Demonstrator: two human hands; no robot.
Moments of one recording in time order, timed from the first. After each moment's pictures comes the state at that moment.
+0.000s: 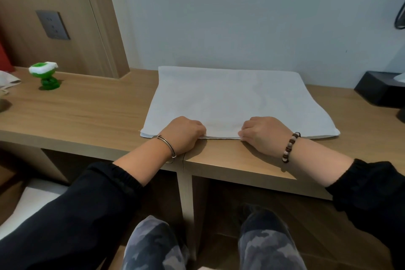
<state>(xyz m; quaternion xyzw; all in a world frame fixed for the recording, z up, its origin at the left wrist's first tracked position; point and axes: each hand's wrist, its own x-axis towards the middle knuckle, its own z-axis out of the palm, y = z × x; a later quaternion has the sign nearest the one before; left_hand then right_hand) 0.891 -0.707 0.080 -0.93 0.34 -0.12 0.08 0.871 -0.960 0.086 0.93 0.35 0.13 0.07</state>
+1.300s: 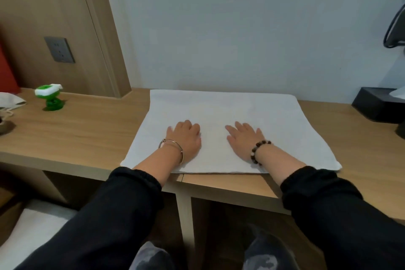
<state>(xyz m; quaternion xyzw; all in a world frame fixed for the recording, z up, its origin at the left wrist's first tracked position) 0.923 -0.720 0.081 -0.99 0.13 -0.05 0.00 0.915 -0.921 0.090 1.00 0.07 -0.04 -0.05</state>
